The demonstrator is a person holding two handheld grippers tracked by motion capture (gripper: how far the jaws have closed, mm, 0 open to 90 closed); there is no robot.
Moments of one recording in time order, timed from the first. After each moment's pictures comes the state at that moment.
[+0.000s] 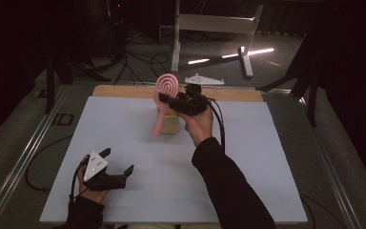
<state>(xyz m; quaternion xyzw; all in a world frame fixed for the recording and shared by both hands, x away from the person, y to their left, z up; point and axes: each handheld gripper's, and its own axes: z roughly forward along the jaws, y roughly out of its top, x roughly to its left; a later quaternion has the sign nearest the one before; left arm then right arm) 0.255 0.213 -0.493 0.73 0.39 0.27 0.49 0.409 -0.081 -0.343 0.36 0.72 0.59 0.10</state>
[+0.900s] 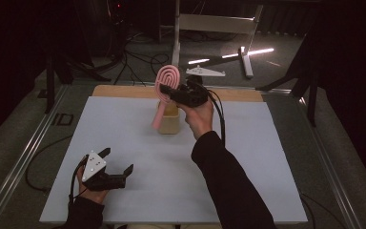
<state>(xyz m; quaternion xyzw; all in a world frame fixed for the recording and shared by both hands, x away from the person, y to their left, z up) 0.254 0.213 -0.490 0.73 0.39 0.27 0.50 0.426 -0.082 -0.332 0.36 0.71 0.59 0.10</state>
